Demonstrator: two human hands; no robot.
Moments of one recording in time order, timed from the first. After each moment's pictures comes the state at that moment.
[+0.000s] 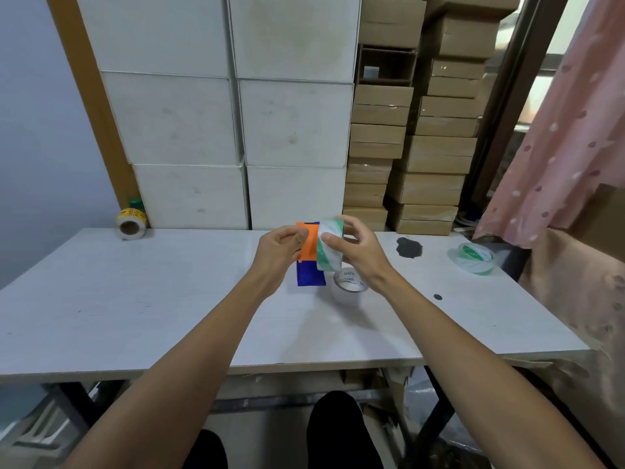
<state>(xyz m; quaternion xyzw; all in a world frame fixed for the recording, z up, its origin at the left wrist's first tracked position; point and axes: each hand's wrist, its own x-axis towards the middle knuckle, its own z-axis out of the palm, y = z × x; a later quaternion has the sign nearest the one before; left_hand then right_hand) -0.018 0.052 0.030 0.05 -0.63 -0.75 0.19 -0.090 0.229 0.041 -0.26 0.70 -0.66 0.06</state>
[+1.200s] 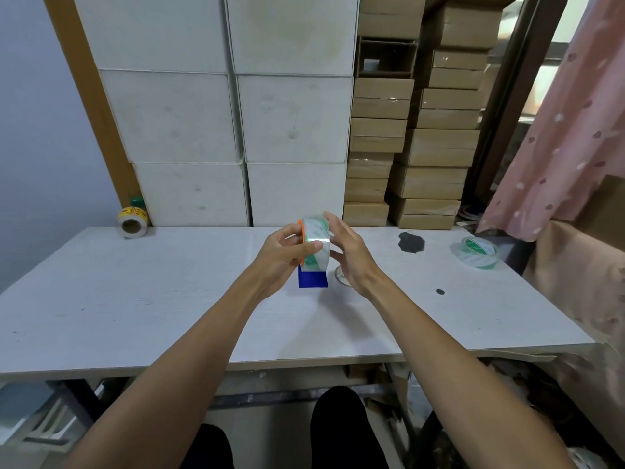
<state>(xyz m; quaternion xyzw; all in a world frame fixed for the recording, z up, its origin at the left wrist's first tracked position) -0.003 0.059 0.037 0.00 -0.59 -0.80 0.09 -0.076 0.209 0.033 -0.23 0.65 -0.71 0.15</state>
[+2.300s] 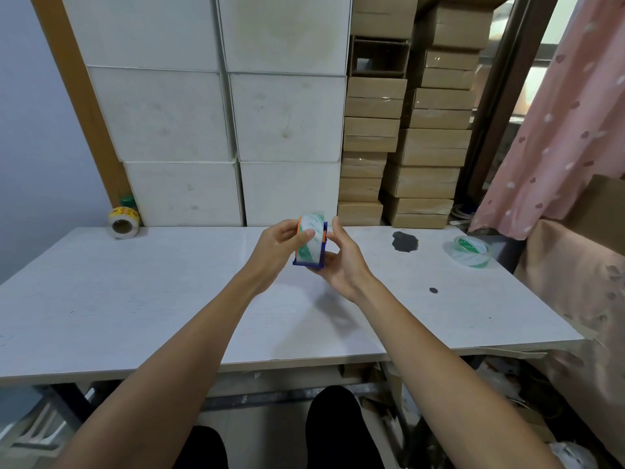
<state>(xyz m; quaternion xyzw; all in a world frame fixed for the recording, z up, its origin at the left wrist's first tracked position) -0.011 0.059 0.039 -0.02 -0.70 -0.69 0.16 -0.064 0.208 0.033 -0.08 0.50 -0.82 0.26</state>
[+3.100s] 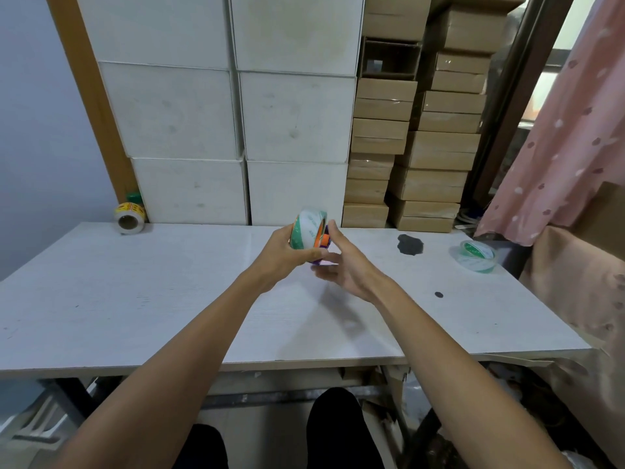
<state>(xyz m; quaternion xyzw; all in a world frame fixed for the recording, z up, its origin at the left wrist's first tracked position) 0.003 0.060 0.049 -0.02 -0.77 -0.63 0.13 -0.074 0.210 0.032 -0.18 0.65 -0.68 0.29</state>
